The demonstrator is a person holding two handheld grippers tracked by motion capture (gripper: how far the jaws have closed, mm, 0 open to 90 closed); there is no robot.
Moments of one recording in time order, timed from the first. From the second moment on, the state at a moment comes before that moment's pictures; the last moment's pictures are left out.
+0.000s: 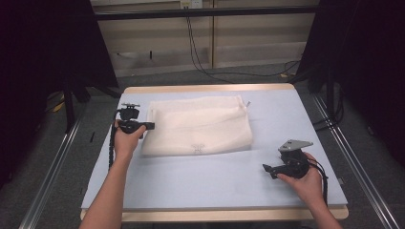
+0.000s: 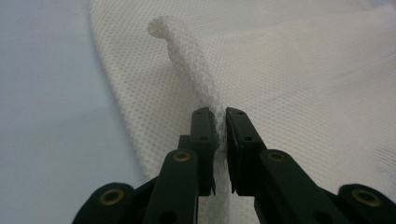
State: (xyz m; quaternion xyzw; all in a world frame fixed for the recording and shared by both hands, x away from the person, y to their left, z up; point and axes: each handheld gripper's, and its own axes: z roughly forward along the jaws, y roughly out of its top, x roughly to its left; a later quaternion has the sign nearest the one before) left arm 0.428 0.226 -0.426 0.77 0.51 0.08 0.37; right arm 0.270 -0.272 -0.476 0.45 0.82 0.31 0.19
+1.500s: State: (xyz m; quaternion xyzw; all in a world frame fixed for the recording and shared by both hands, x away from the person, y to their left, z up) left arm 0.328 0.206 -0.448 0.81 0.40 0.01 0.42; right arm 0.350 -0.223 -0.446 0.49 0.73 0.45 0.15
